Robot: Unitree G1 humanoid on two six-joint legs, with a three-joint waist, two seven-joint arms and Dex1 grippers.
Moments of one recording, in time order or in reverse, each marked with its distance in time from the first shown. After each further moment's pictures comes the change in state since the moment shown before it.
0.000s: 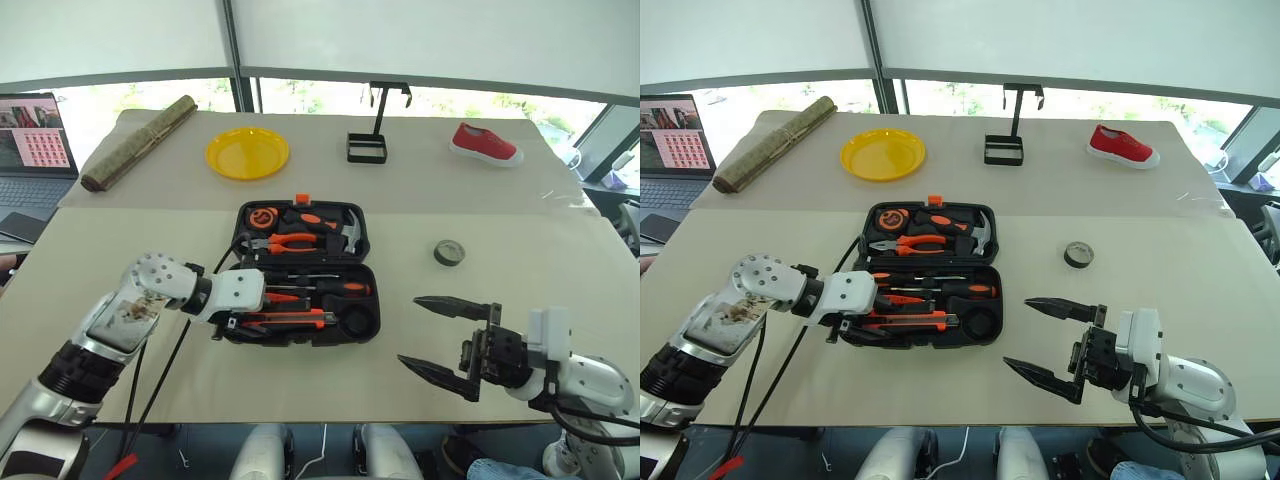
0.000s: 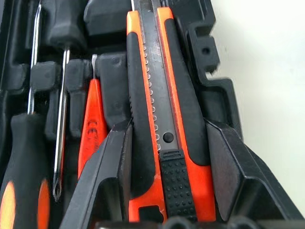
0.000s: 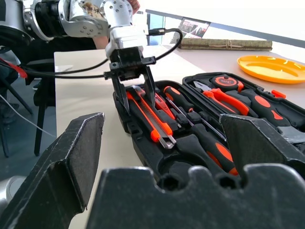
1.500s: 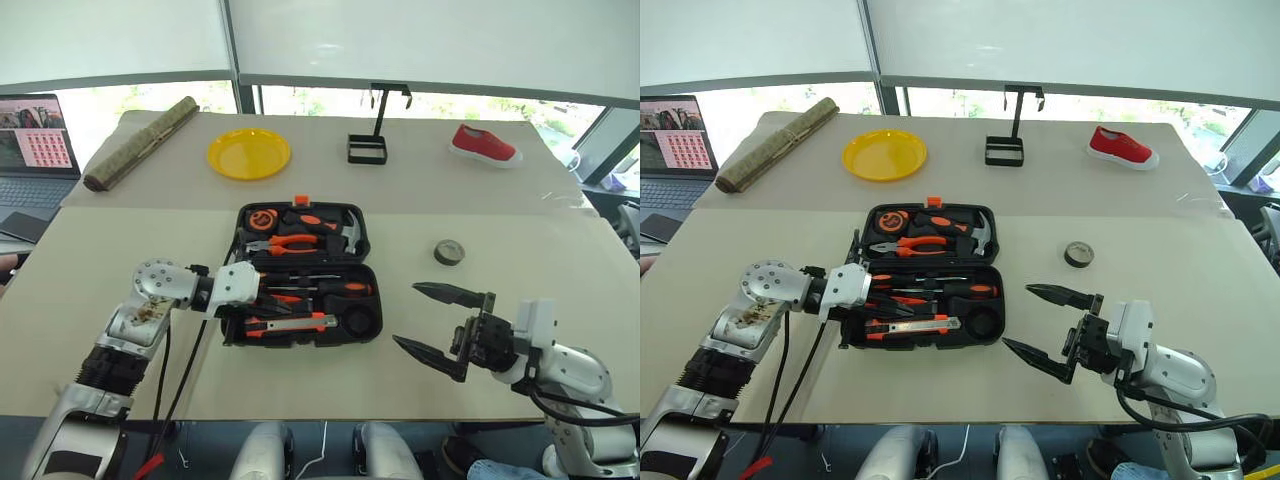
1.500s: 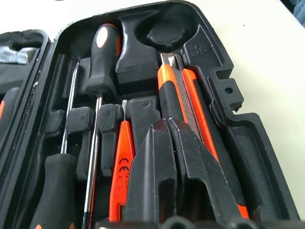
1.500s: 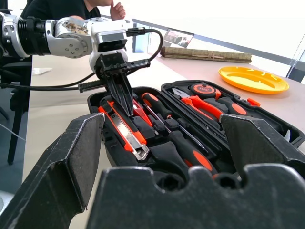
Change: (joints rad) left arm 0.023 -0.187 0.118 0.273 -0.080 -0.325 -0.049; right arm -0.095 0.087 0.028 0.122 -0.085 -0.073 -0.007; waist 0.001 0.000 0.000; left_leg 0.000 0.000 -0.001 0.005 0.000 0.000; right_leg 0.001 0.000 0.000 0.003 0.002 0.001
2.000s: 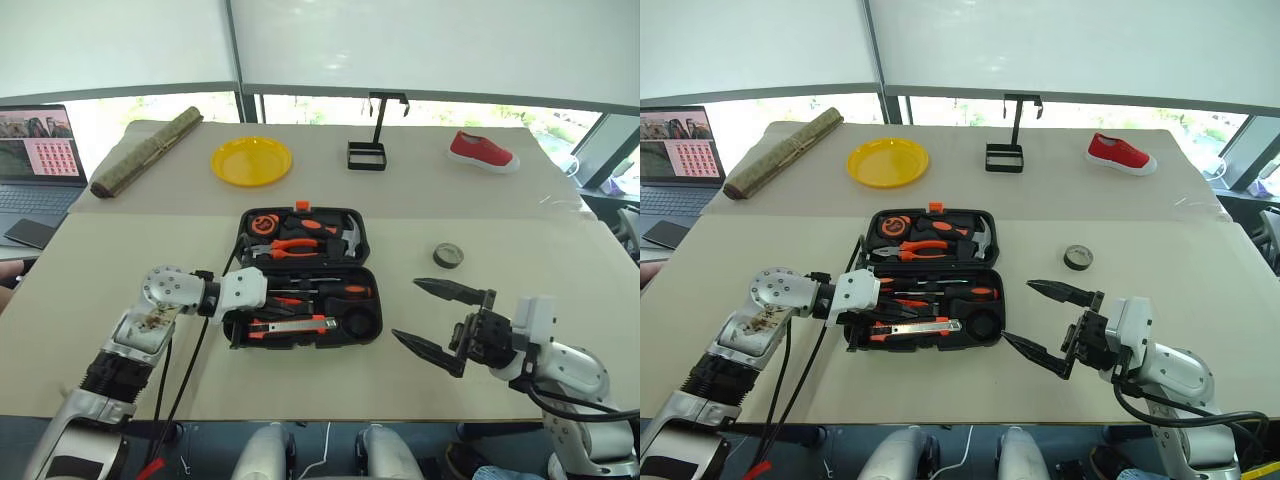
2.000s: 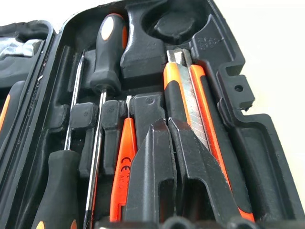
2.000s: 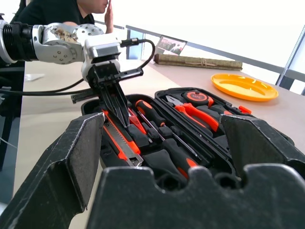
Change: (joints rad) left arm 0.047 -0.019 -0.037 -0.018 0.070 0.068 0.101; right arm -0.010 0.011 0.014 0.000 -0.008 0.000 -0.028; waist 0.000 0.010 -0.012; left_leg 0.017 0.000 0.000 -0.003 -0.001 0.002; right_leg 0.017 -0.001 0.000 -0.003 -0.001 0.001
